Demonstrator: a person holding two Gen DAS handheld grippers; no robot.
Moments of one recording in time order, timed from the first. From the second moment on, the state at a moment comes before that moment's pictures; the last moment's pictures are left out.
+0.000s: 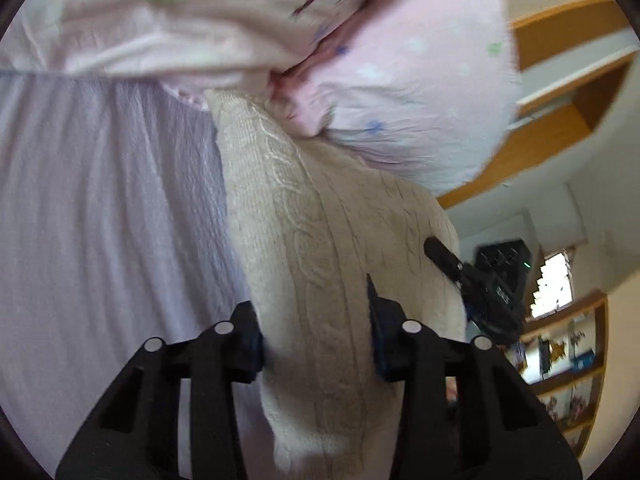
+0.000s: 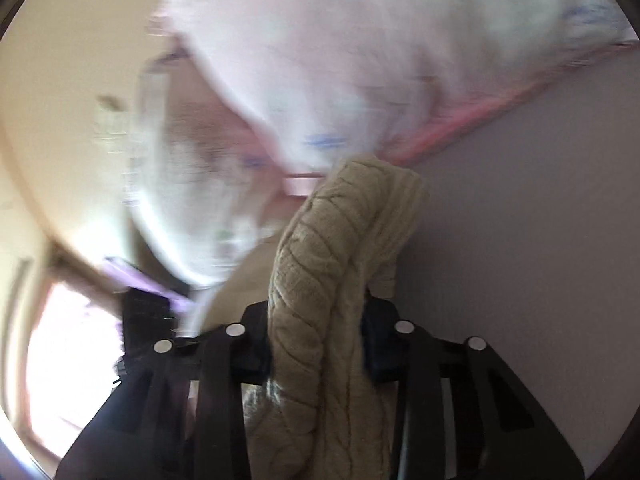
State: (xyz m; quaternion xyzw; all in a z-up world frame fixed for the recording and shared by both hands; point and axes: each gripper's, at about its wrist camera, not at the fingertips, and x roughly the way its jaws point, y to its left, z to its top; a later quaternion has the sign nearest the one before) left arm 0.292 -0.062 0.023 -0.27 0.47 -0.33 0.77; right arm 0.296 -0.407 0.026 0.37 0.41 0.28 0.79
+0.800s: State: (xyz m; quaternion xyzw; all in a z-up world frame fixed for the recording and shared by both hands) left arm 0.224 0.027 0.003 -0.23 0.41 -0.24 0.85; right arm 0.335 -0.304 0.036 0.17 0.47 0.13 0.86
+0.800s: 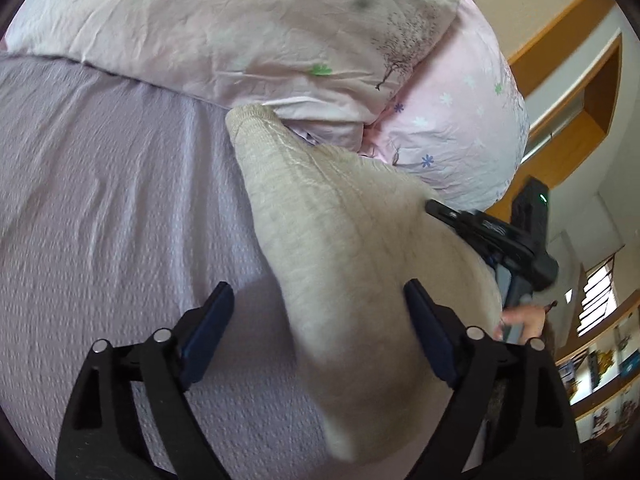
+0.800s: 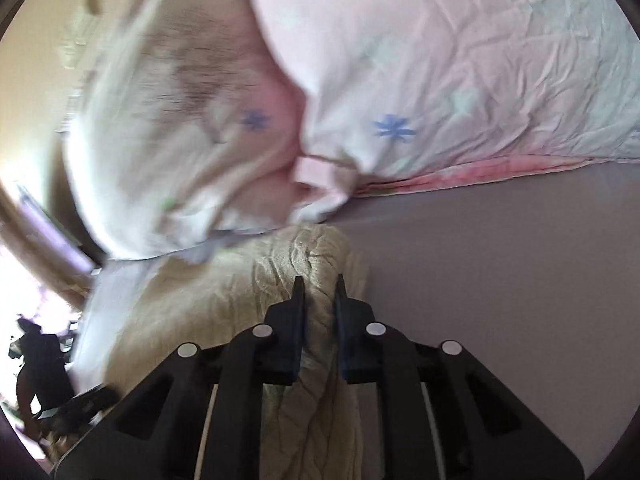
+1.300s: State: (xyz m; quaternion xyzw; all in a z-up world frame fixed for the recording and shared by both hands) left arm 0.162 -0.033 0.065 -0.08 0.31 -0.30 0.90; right arm 0.207 -0.282 0.082 0.19 0.43 0.28 0.84
